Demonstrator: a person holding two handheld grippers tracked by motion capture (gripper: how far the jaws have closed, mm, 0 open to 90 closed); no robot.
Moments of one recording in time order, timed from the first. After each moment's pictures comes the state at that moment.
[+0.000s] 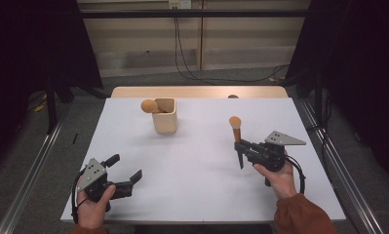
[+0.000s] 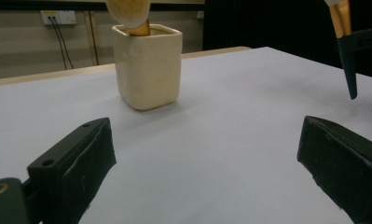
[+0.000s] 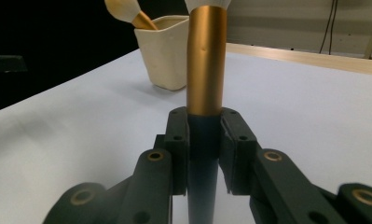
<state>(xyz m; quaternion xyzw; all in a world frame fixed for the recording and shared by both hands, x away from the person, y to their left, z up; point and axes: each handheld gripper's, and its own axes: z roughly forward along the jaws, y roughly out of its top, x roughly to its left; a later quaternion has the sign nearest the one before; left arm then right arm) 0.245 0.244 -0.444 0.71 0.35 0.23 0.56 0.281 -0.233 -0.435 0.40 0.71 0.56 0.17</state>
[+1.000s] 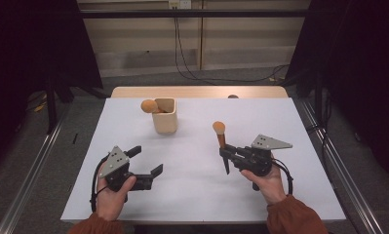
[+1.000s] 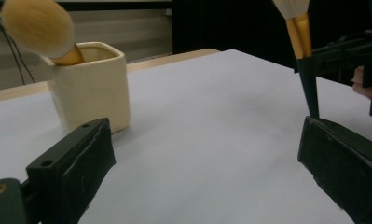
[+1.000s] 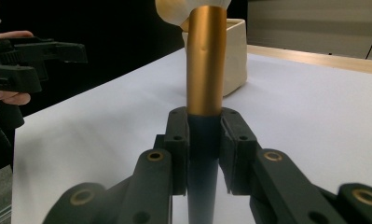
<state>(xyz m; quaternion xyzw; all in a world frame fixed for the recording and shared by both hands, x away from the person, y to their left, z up) 0.261 0.186 -0.417 0.74 0.31 0.17 0.57 0.272 -0.197 -0.431 0.36 0.71 0.58 0.14</state>
